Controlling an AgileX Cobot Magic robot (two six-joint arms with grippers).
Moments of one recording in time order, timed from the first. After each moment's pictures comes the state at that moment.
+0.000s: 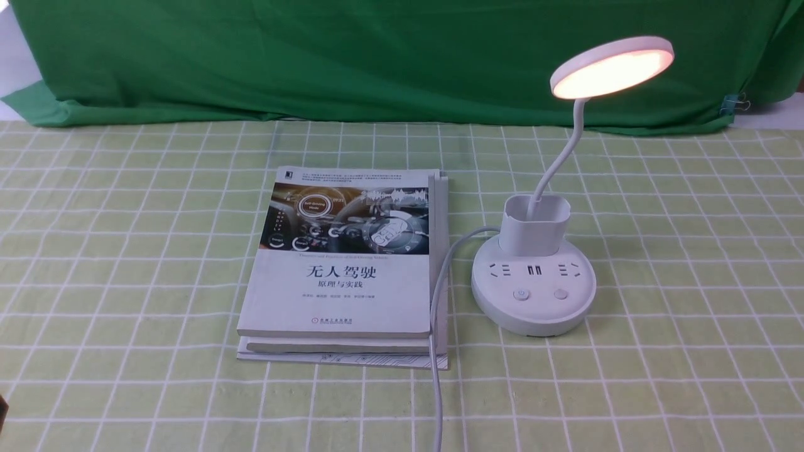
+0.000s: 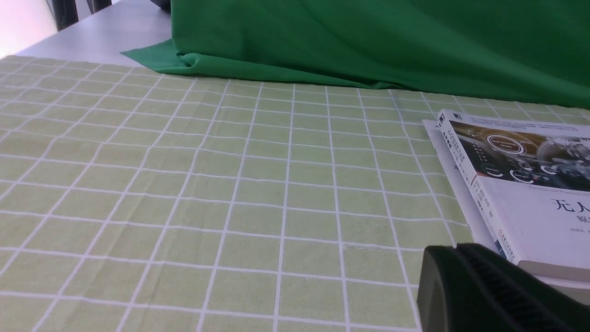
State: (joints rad) right arm 0.03 0.00 0.01 0.21 0.25 -0.28; left arm 0.04 0.00 0.01 0.04 0.24 -0.07
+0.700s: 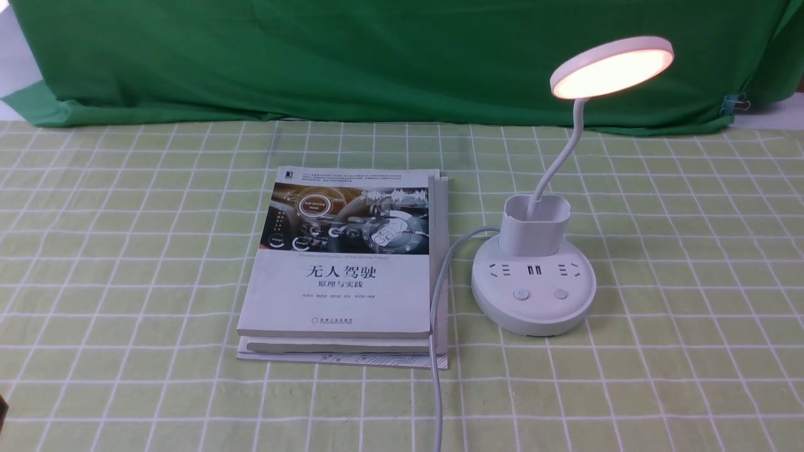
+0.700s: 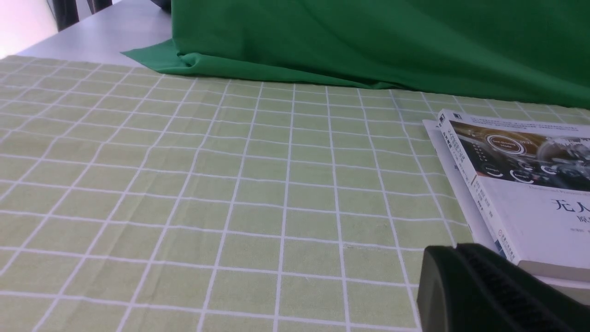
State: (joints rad) right arm 0.03 0.00 0.01 0.21 0.25 -0.28; left arm 0.04 0.00 0.01 0.04 0.24 -0.07
